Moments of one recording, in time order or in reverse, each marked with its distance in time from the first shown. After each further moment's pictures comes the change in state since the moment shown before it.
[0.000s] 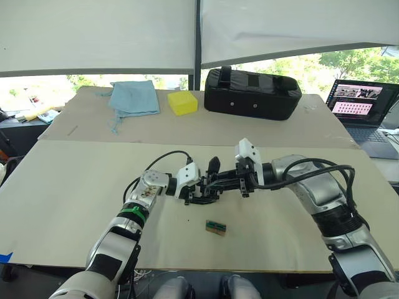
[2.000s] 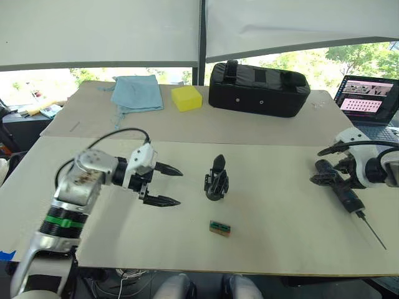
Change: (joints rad) left arm 0.167 0.513 0.116 -0.919 -0.373 0.666 -0.238; right arm 0.112 -0.572 -0.176 0.119 -0.169 0.468 -0.337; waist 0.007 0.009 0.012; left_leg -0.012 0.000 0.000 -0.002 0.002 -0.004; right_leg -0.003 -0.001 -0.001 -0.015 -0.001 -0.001
